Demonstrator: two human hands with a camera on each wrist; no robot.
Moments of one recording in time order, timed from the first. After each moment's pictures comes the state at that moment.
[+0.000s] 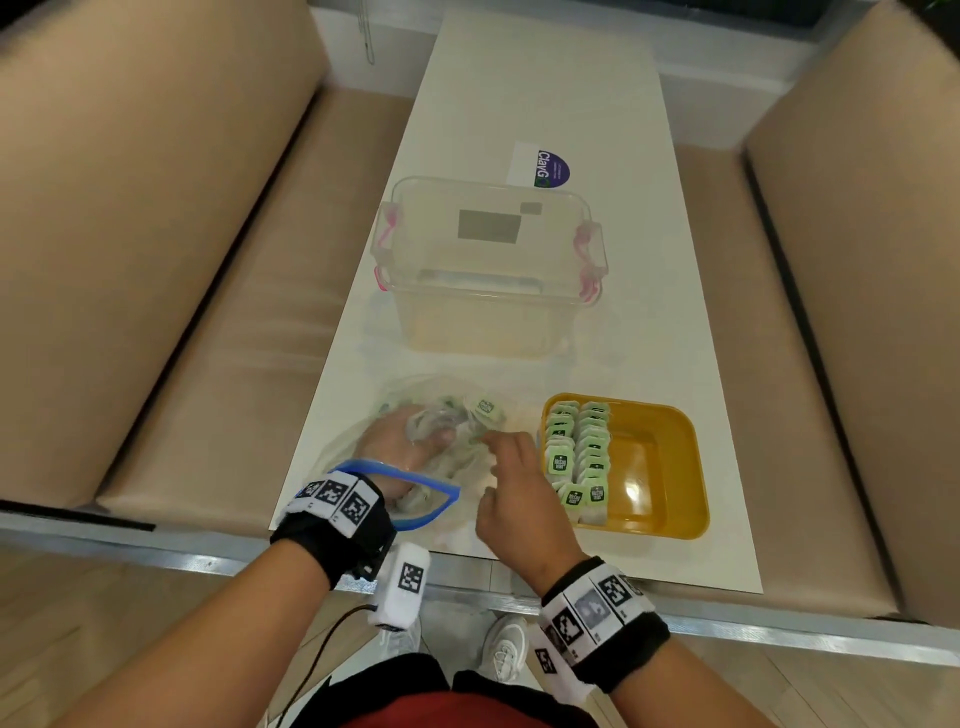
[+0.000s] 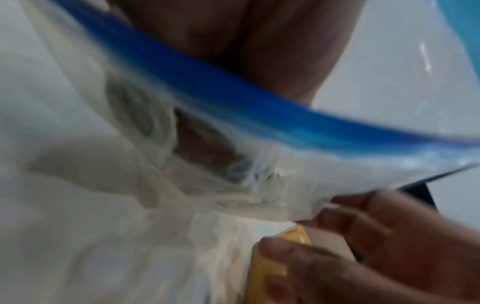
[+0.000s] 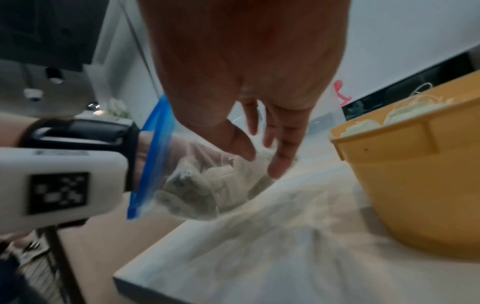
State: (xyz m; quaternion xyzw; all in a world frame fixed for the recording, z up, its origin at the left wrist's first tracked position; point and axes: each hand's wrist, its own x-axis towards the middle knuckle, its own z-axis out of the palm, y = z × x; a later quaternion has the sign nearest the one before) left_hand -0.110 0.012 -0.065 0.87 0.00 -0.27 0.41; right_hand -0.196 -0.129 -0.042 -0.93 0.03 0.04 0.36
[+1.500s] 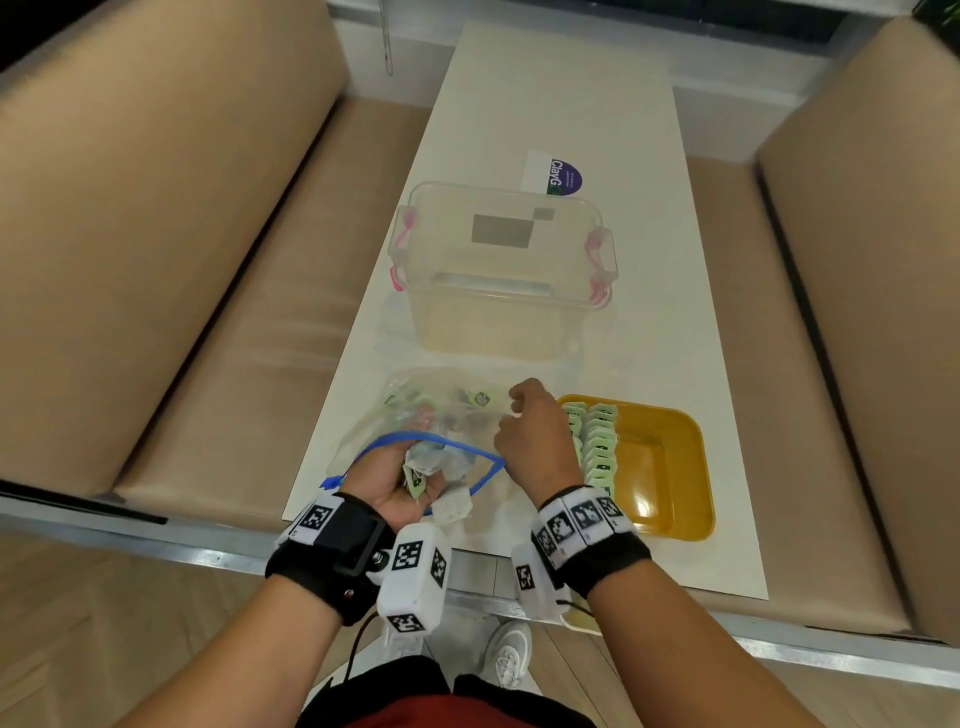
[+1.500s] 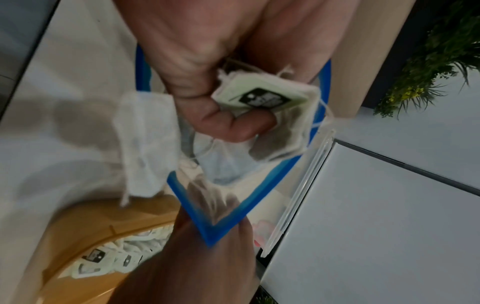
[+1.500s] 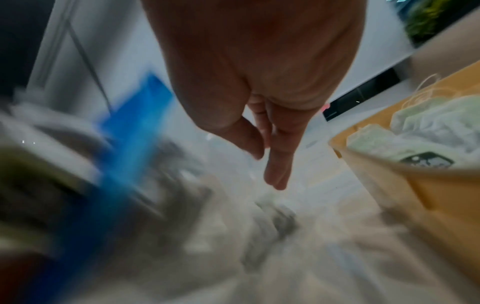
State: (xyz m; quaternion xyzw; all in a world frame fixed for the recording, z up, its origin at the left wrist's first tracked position) left_hand -0.130 0.032 -0.033 0.28 0.29 -0.35 0.84; right_hand -0.132 -0.139 -0.022 -0.89 0.19 0.06 0.40
